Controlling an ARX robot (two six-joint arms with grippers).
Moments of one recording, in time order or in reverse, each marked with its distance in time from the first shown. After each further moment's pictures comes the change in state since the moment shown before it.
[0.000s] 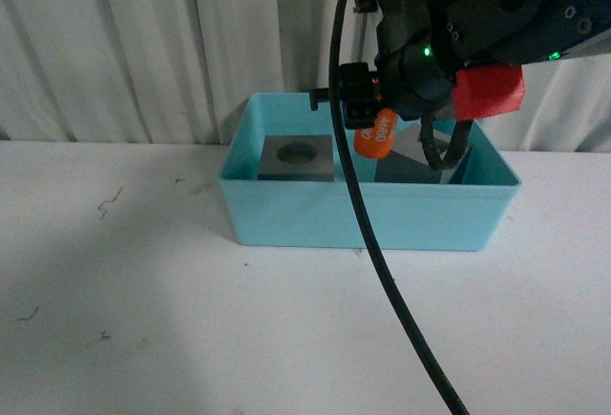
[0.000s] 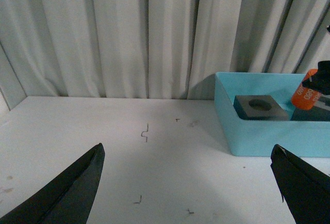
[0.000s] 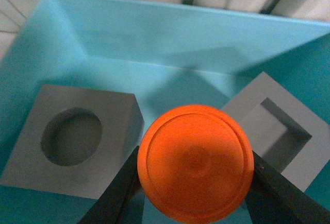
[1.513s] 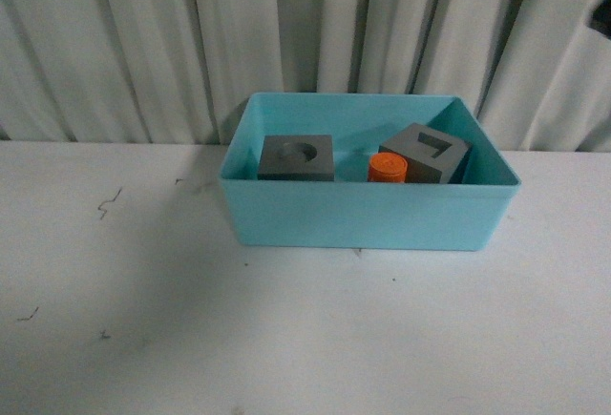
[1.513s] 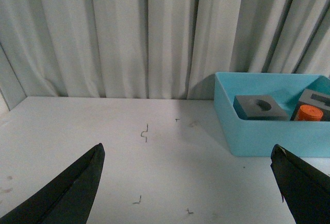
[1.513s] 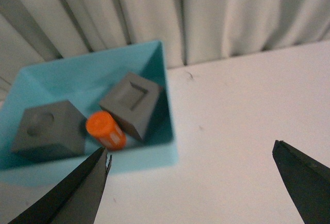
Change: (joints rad) left arm 0.000 0.000 0.000 0.000 0.000 0.000; right arm -0.217 -0.848 -0.750 0.089 -0.024 0.129
